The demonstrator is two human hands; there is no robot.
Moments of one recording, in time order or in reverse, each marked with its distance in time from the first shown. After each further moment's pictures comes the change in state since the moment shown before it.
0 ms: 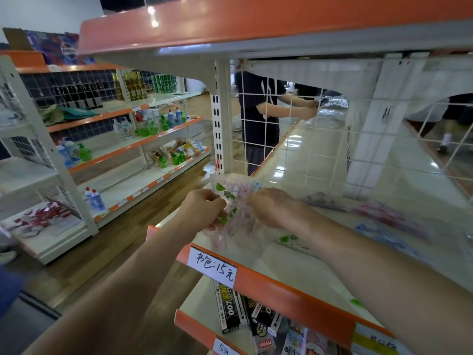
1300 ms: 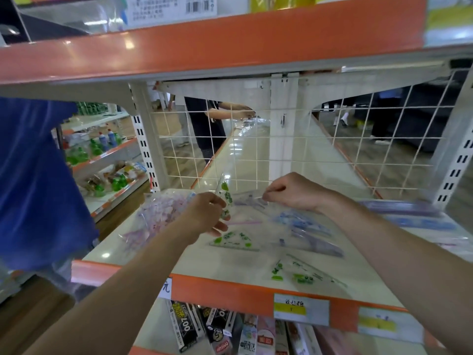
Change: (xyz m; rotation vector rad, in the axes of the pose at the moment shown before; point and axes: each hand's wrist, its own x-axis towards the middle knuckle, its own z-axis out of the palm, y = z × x) left_hand -0.017 0.058 0.100 0.010 -0.308 0.093; right_hand -0.127 0.128 -0.024 0.738 0.209 0.375
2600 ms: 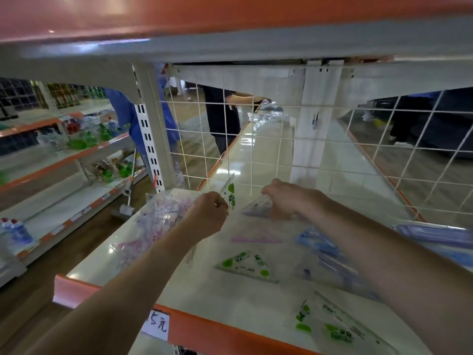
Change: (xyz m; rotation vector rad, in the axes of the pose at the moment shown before) left_hand 0.067 -0.011 -0.011 0.205 0.133 0.062; right_hand 0.106 -0.001 0.038 -0.738 -0.212 -0.041
